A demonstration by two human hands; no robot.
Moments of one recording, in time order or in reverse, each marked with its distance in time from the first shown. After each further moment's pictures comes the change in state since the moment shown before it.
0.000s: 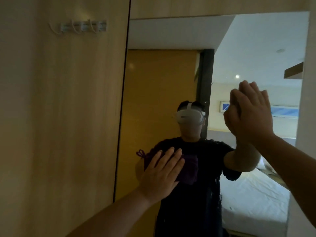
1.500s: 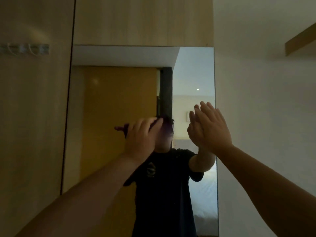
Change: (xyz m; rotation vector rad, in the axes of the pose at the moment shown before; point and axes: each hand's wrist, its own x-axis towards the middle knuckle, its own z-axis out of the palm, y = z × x) left_hand 0.191 0.017 -0.056 -0.129 0.332 -0.159; right_hand -0.034 0.076 -0.048 -0.044 -0.009 -0.025
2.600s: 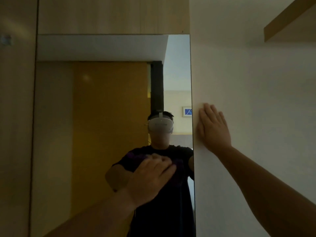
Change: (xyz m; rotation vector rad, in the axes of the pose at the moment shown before) left_hand -0.080 0.114 0.035 -0.125 -0.146 0.348; right_hand -0.045 0.095 0.012 -0.106 -0.068 0.135
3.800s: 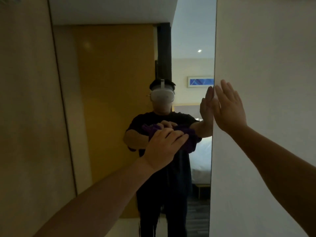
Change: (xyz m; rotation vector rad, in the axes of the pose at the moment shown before) left_hand -0.038 0.005 -0.038 -0.172 0.014 -0.114; right_hand -0.053 -0.073 -0.042 0.160 -0.111 0.125
